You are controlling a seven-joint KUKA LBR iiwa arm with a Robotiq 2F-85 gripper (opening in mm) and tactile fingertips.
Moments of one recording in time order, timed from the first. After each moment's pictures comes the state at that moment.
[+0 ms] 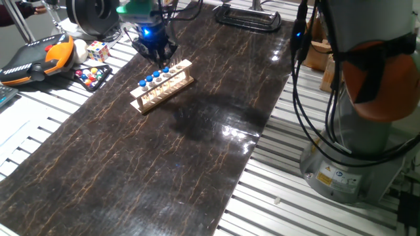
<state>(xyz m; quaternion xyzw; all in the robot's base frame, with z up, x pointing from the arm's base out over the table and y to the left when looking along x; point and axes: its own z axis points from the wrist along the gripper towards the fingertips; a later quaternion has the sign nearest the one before) 0.572 -0.016 0.181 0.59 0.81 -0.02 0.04</state>
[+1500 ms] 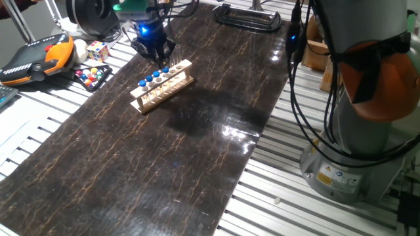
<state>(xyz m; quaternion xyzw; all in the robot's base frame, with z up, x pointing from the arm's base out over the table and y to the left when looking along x) 0.574 -0.016 0.180 0.60 0.80 -0.02 0.01</state>
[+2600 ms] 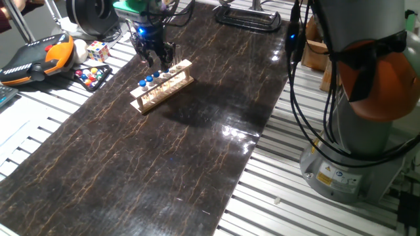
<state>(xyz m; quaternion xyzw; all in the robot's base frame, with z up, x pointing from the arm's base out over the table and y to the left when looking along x) 0.591 -0.026 0.160 0.71 0.70 0.00 0.02</state>
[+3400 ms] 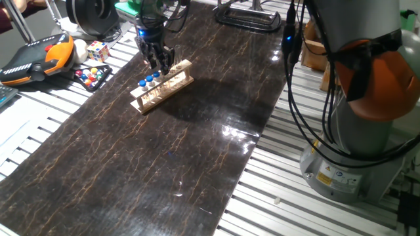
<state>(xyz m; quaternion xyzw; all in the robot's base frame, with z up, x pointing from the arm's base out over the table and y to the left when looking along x) 0.597 -0.031 0.139 0.78 0.63 0.01 0.00</state>
